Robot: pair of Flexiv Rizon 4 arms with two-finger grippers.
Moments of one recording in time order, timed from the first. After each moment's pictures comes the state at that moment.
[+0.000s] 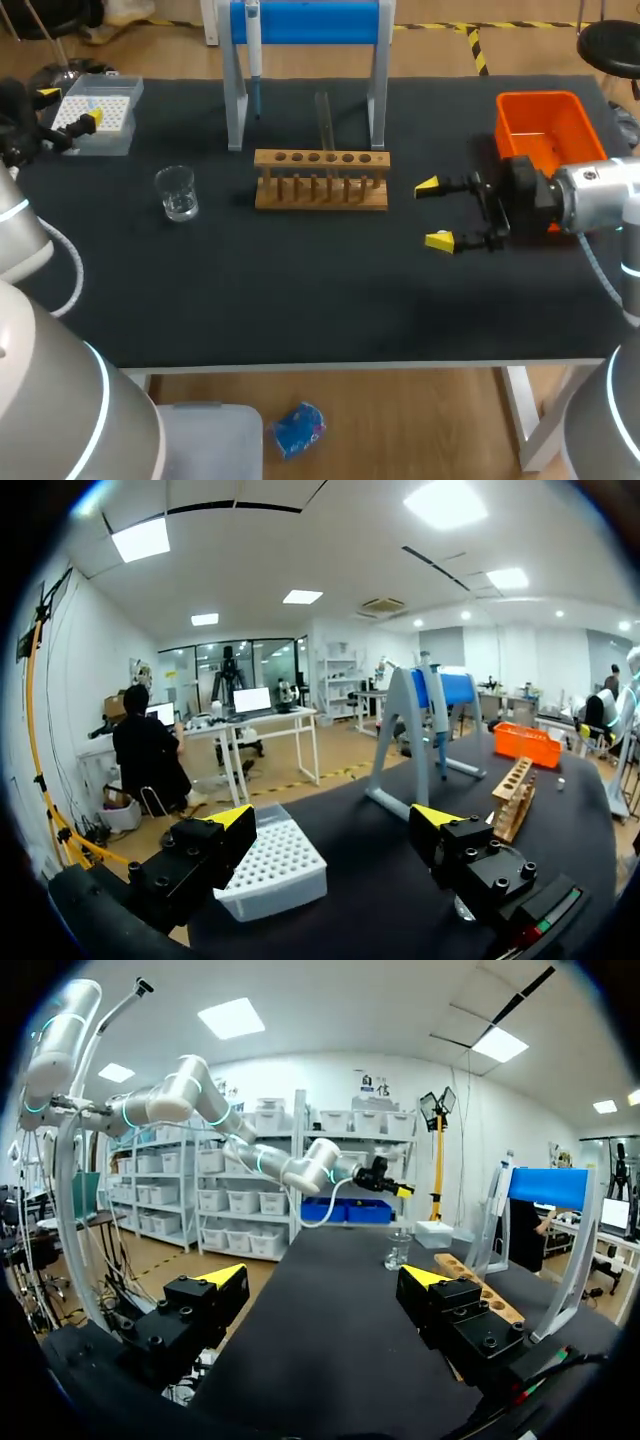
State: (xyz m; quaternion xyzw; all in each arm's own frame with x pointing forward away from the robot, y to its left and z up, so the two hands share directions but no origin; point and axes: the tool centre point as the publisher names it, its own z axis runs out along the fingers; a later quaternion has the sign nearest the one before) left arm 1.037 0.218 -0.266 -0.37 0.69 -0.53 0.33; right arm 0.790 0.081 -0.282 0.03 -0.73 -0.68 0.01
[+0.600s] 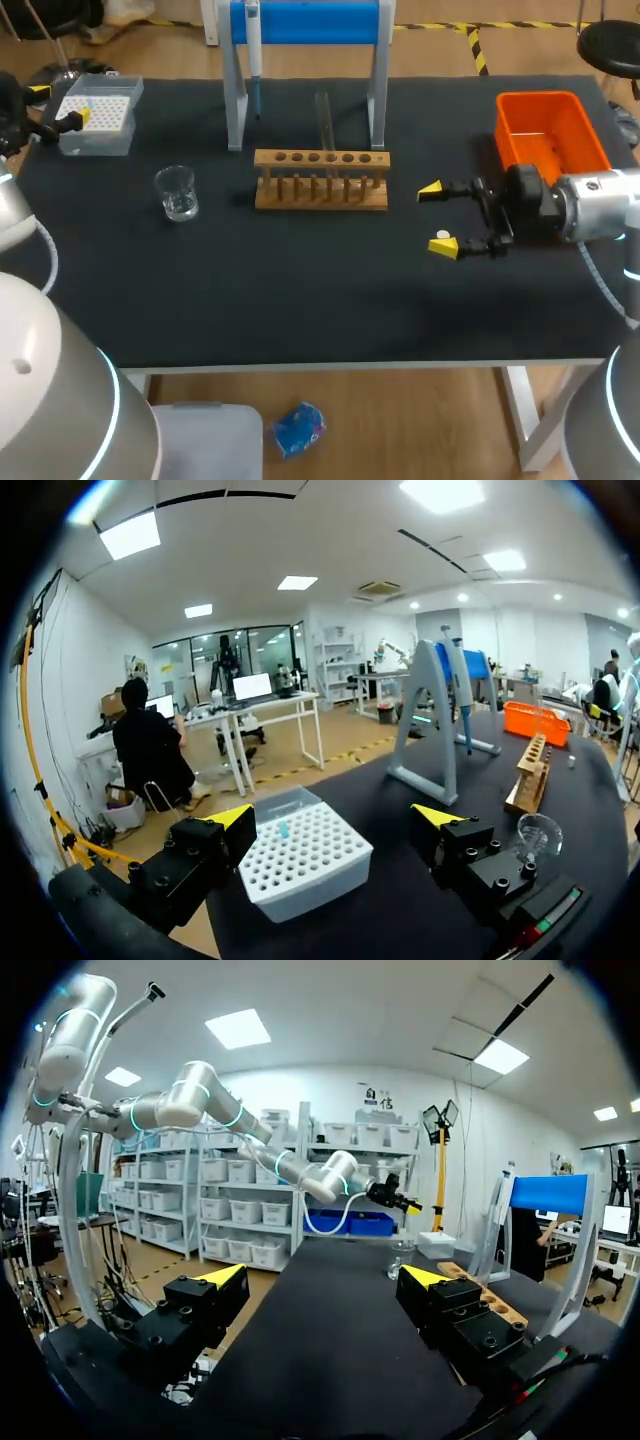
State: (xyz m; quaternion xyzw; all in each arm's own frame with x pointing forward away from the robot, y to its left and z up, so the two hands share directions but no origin) left arm 1.071 0.254 -0.291 -0.38 0.71 -0.49 0.32; right arm 0.784 0.079 -0.282 0.04 -0.71 -0.70 0.01
